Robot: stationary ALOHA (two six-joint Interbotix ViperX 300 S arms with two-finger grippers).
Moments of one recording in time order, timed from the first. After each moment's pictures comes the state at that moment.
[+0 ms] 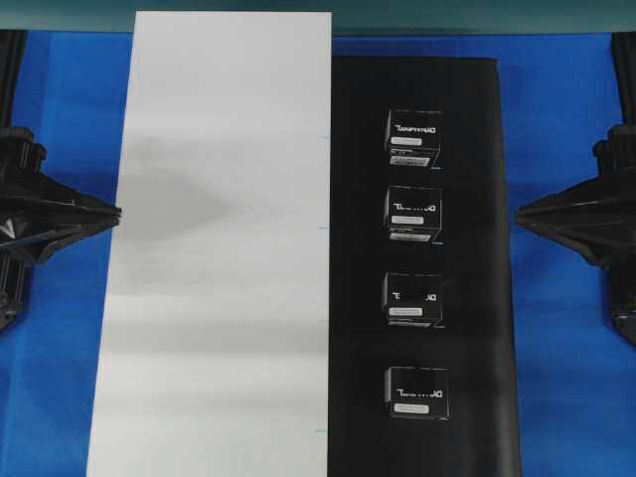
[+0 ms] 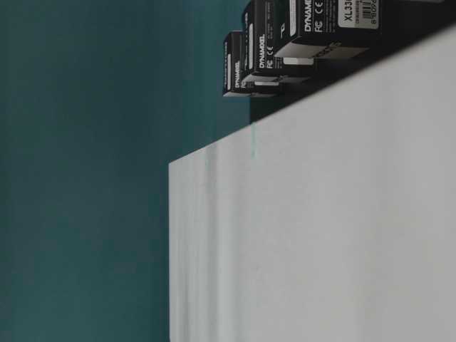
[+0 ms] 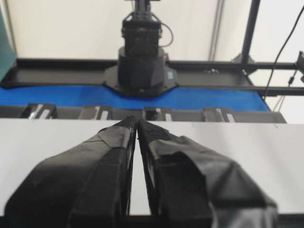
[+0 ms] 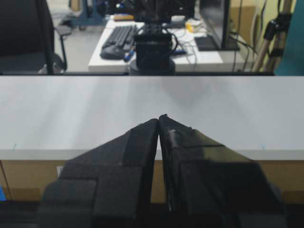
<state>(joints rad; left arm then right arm) 0.00 -0.97 1.17 0.00 -0.29 0.00 0.00 -0.97 1.17 0.00 -0.29 0.00</state>
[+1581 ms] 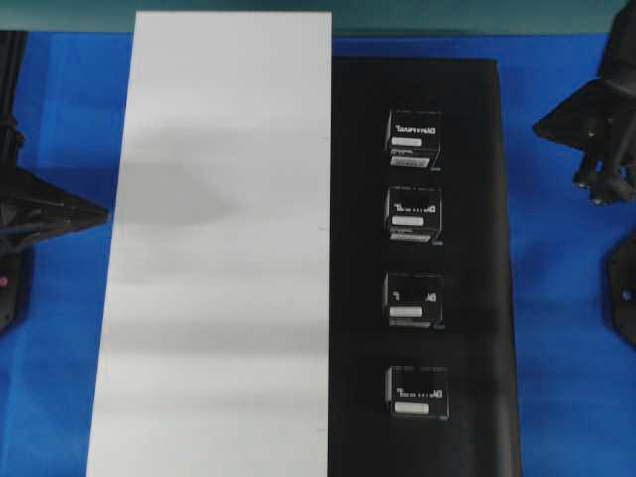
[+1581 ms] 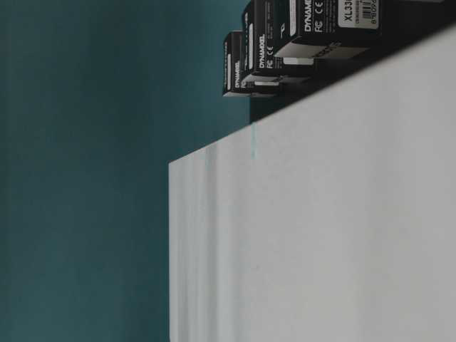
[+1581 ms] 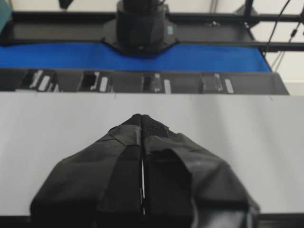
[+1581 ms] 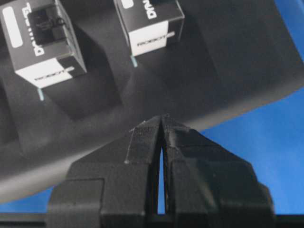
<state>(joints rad) 0.00 -1.02 1.00 0.02 0.11 -0.02 -0.67 -0.73 0.89 0.32 0.72 -0.49</state>
